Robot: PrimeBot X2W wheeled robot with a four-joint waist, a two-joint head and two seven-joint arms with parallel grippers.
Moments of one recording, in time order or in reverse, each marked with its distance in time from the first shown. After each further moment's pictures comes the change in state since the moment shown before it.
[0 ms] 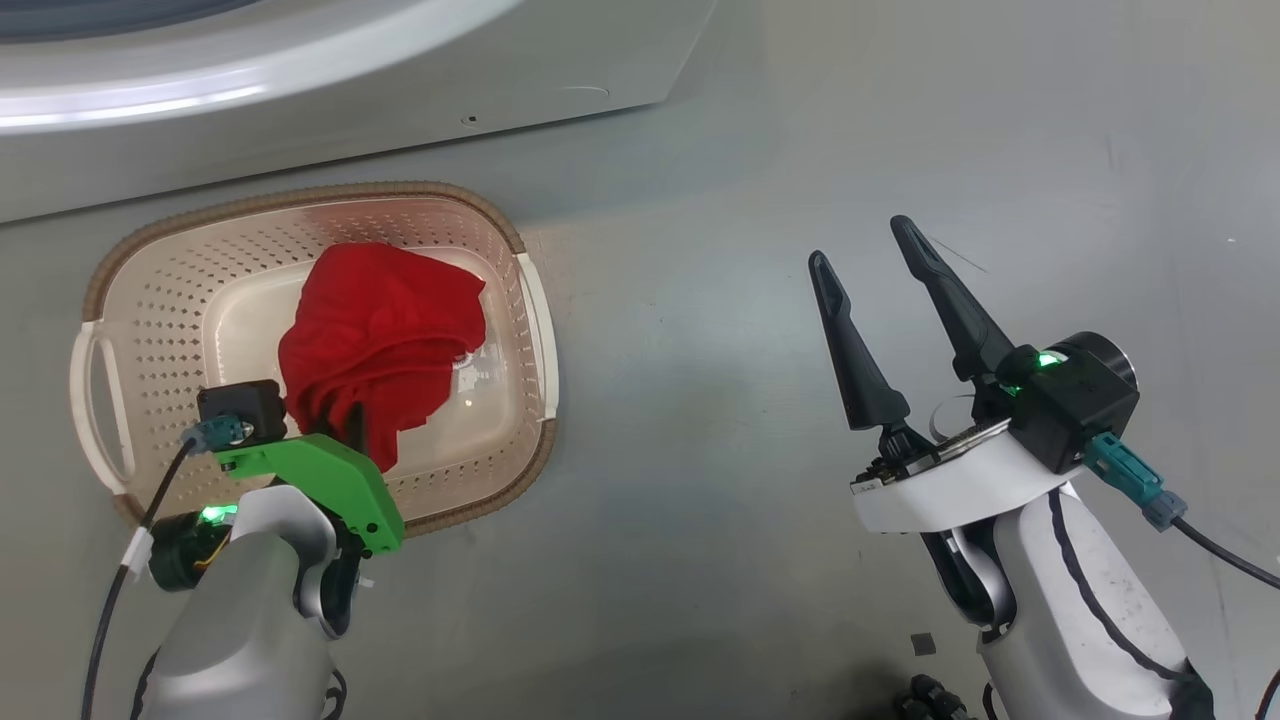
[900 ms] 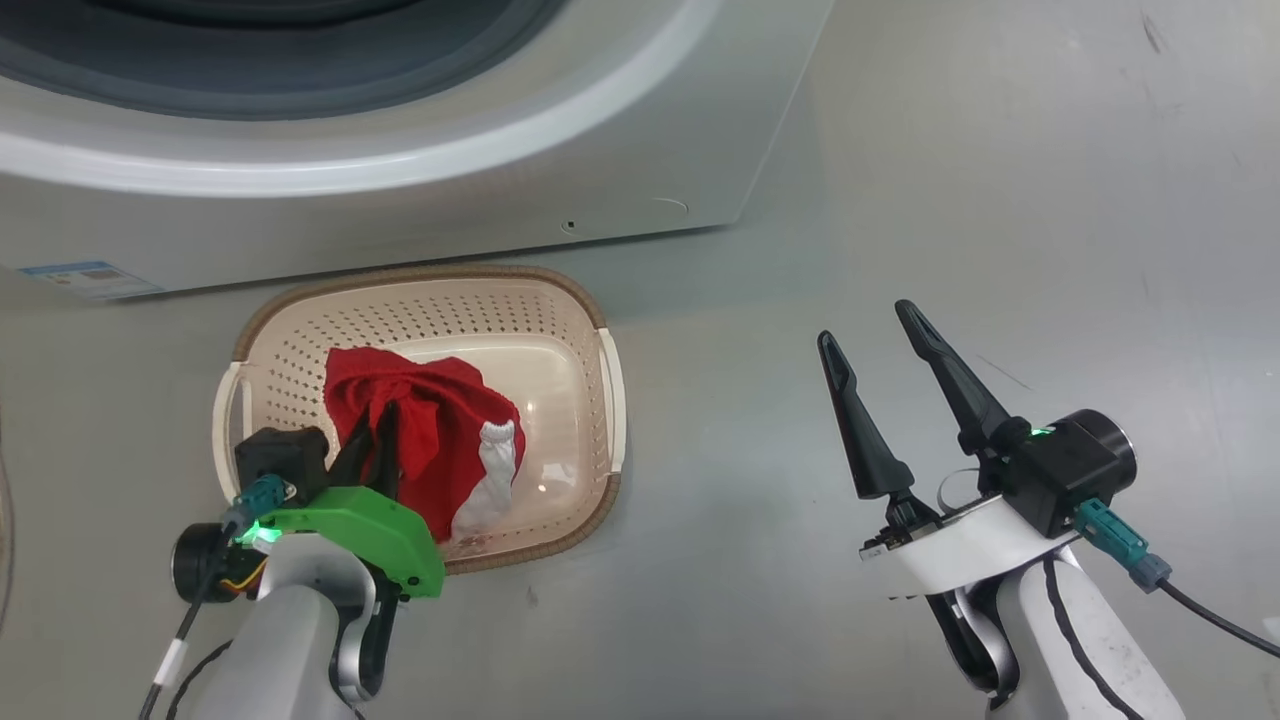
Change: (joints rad) left arm 0.251 0.013 -0.045 -0.437 0.095 0.002 -0.080; right arm 0.127 0.000 -0.016 0.005 -0.034 -0.008 0.000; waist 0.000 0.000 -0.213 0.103
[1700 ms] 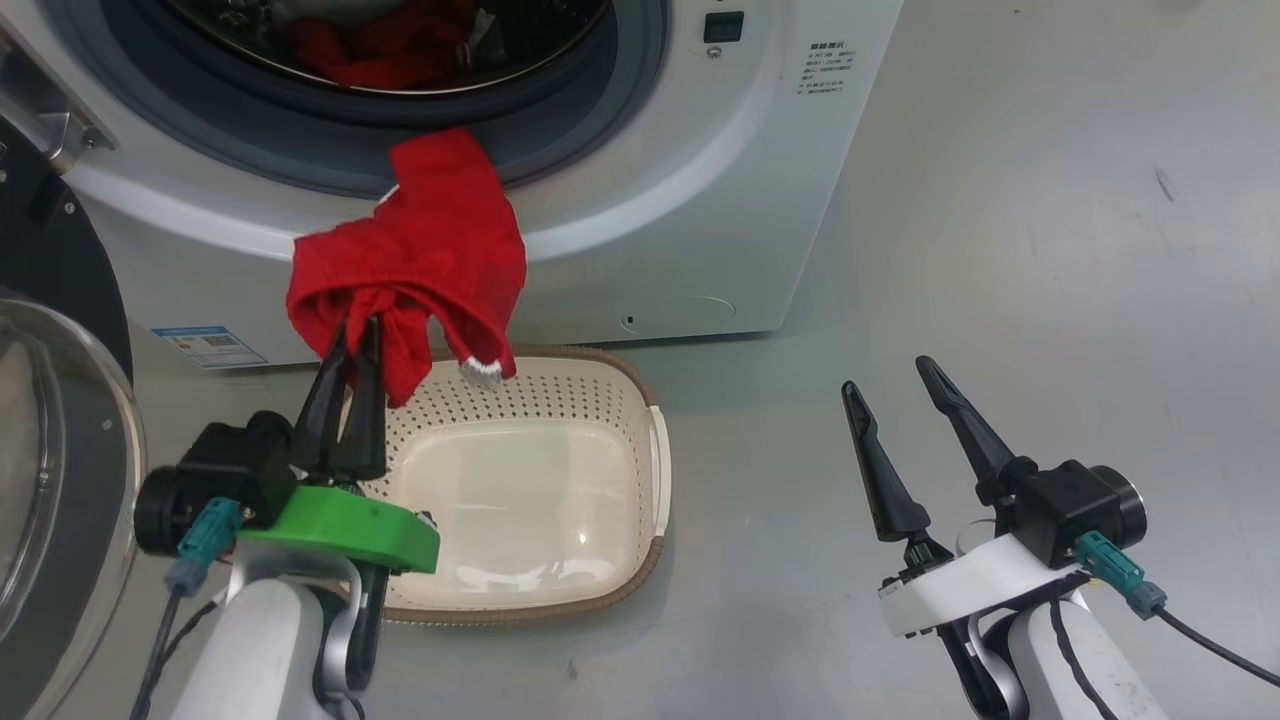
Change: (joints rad) left arm 0.030 0.025 0.032 -0.302 0.072 -0.018 -0.105; right arm 0.049 0.000 -0.035 0.060 -0.002 -0.009 0.000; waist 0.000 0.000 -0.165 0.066
